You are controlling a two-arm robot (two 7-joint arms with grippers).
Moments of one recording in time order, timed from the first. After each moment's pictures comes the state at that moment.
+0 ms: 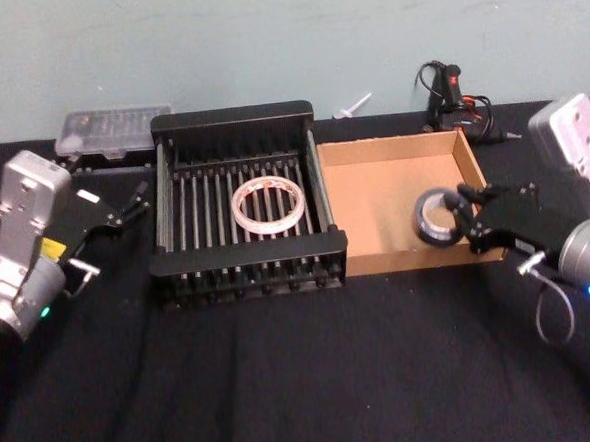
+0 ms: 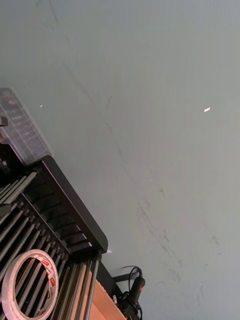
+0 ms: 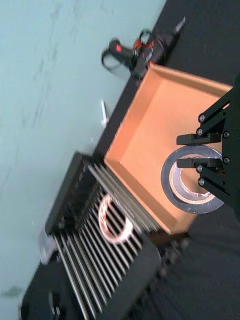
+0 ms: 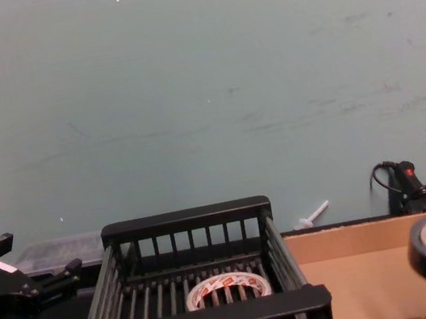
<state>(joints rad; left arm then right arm) -0.20 0.60 0.45 -1.41 -0.25 -0.12 0.03 0.02 0.53 -0.23 -1.79 0.25 0.37 0.30</state>
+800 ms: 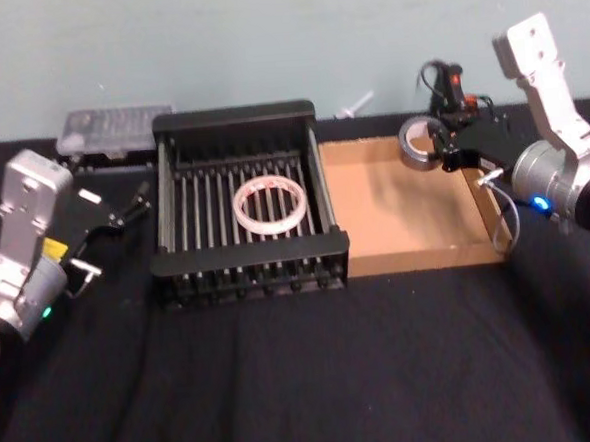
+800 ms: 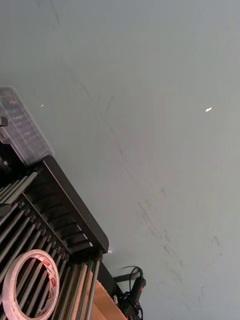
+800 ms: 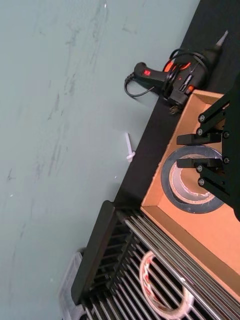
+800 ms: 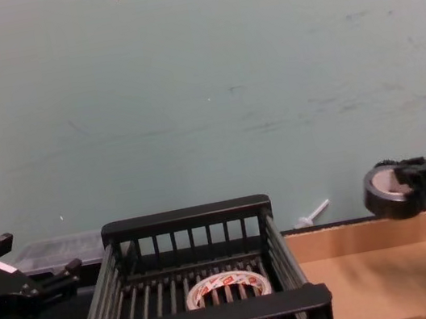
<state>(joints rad) -0.20 0.60 0.45 -1.41 -0.25 -0.12 0.03 0.37 0.34 -0.27 -1.41 0.17 0.37 0.29</state>
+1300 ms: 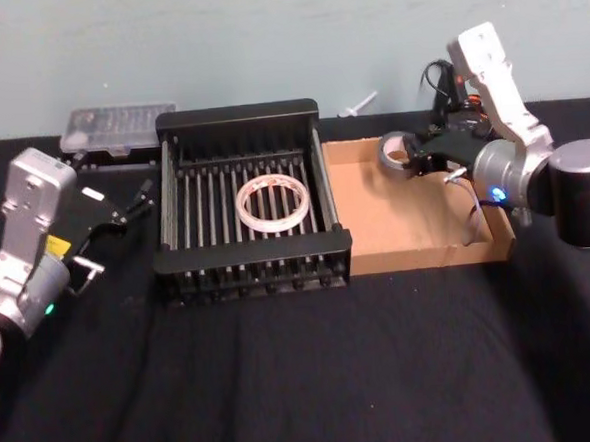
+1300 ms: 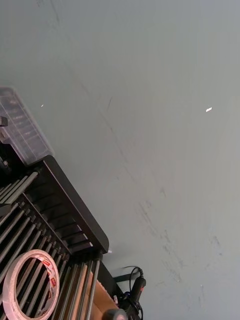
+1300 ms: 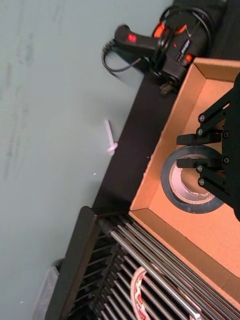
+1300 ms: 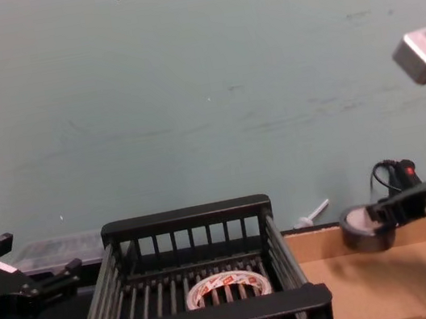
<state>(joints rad) -0.20 0.60 0.45 -1.41 -0.25 -0.12 0.03 0.53 0.24 -0.32 -1.11 0.13 0.38 0.31</state>
